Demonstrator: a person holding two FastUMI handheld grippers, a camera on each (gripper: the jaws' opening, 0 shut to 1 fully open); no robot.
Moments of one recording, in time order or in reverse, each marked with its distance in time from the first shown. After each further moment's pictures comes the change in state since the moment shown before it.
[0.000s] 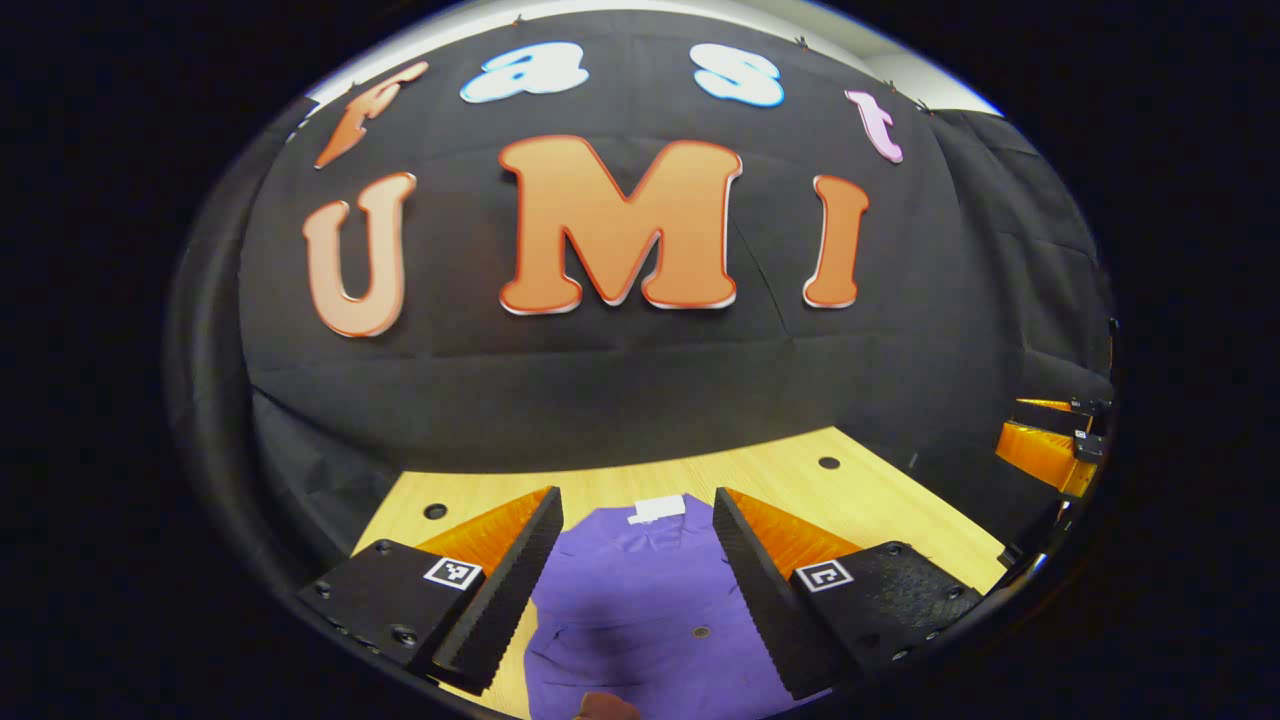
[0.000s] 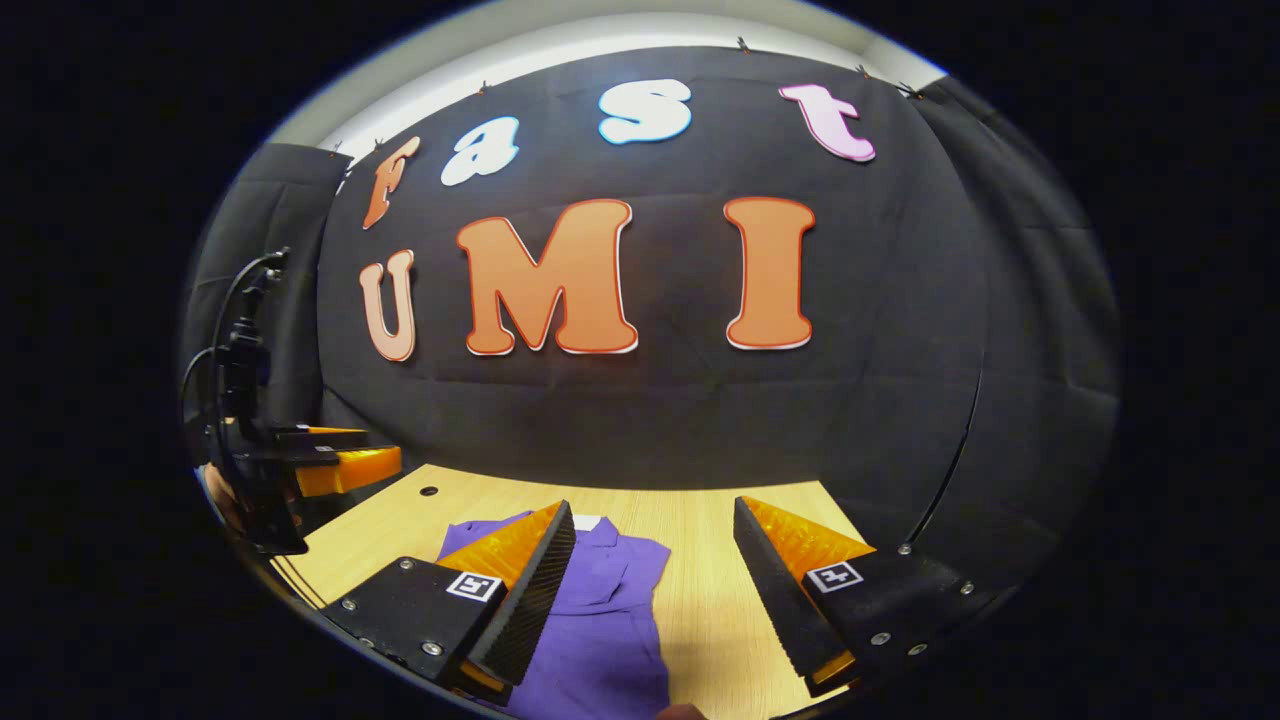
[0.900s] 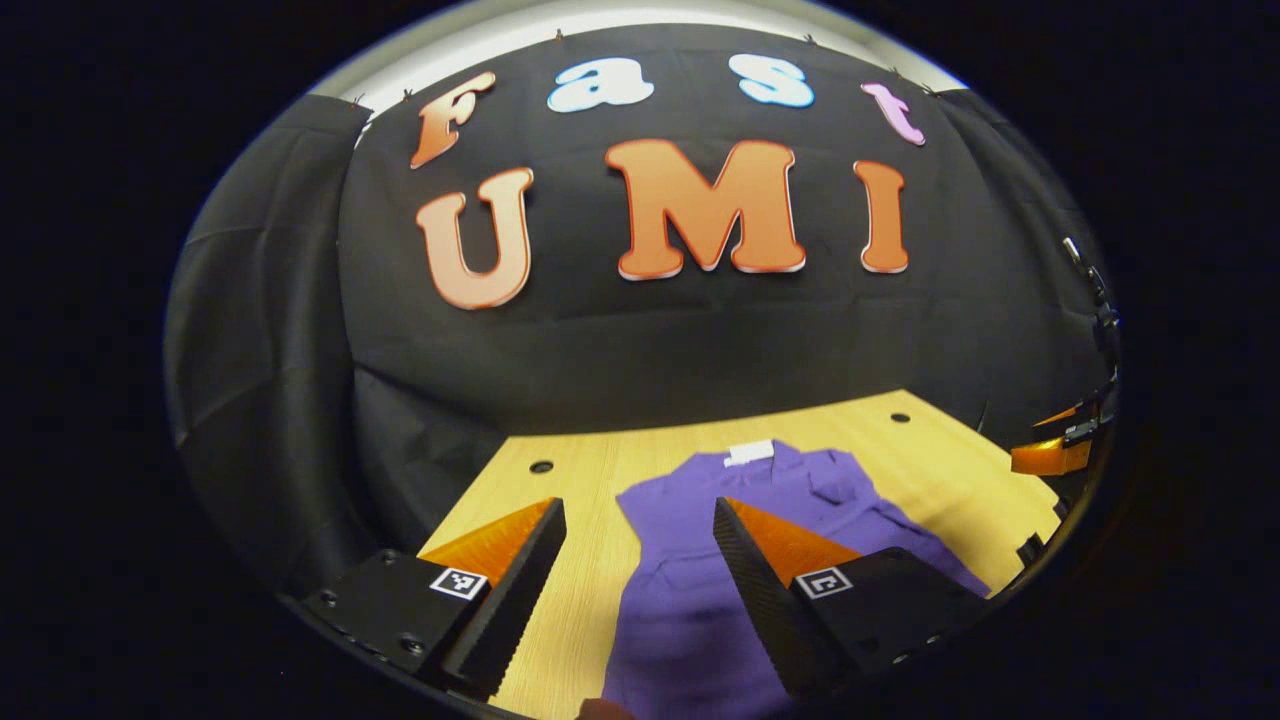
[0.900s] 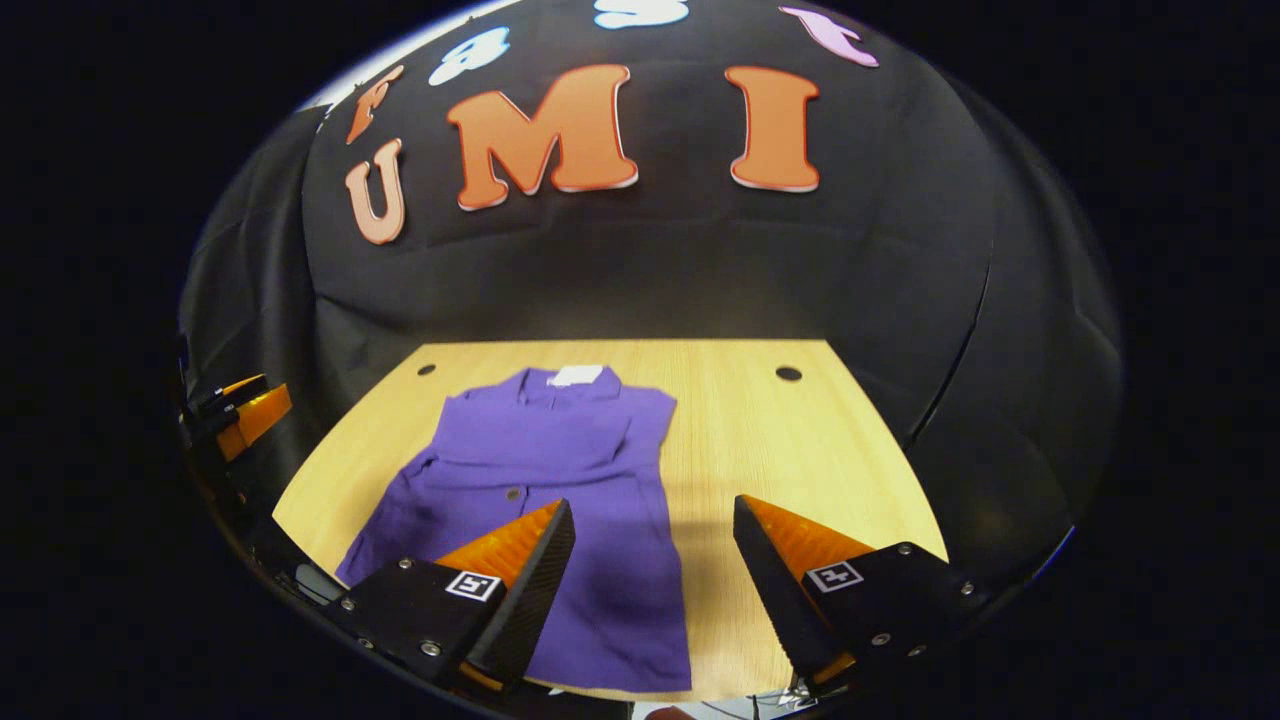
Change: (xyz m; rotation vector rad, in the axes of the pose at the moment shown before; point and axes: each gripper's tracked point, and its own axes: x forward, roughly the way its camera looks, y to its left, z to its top) left arm -0.098 0.072 -0.124 0.038 0.135 0.191; right arm -0.041 0.009 -0.167 0.031 0.491 -0.003
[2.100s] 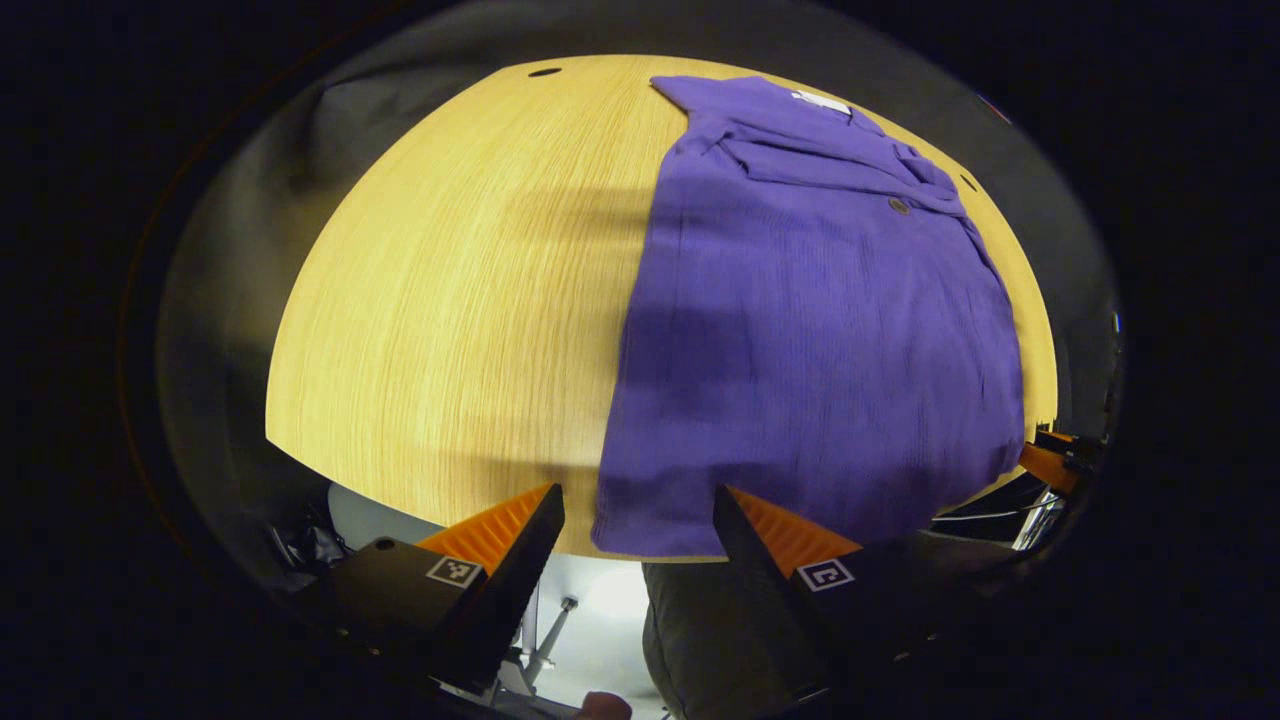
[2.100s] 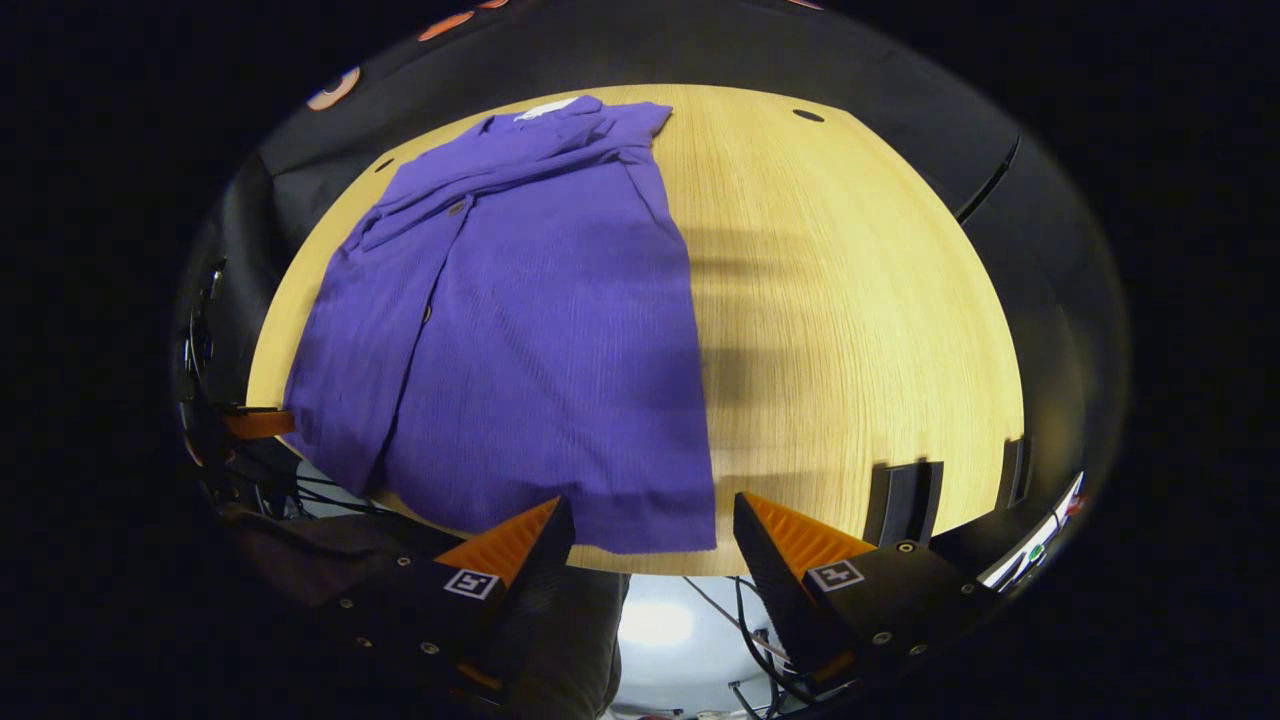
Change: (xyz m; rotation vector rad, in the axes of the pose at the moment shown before) left arm -0.046 -0.006 -0.312 -0.178 1.051 -0.088; right arm -0.008 0.002 -0.220 0.005 0.677 0.013
